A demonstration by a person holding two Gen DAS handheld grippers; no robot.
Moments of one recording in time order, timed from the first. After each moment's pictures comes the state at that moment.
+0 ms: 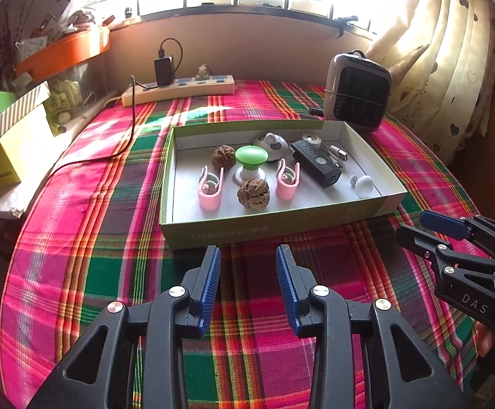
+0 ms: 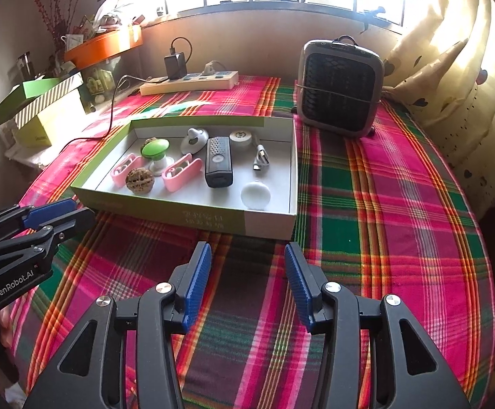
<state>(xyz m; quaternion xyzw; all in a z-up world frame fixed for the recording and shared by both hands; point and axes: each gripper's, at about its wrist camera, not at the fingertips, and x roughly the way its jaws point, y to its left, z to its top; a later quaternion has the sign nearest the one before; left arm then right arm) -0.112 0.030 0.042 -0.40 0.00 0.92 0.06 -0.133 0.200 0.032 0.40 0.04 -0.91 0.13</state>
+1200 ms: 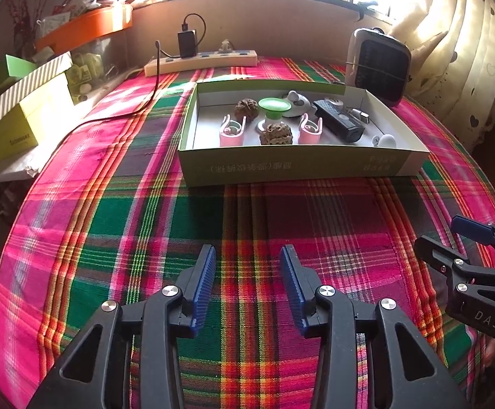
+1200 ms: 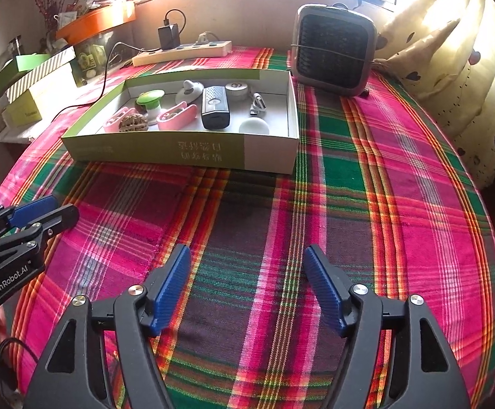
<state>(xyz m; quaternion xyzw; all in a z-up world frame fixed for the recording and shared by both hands) -0.089 0.029 0.012 -0.42 0.00 0.91 0.01 -0.107 0.201 0.002 0.44 0.05 -0.89 0.10</state>
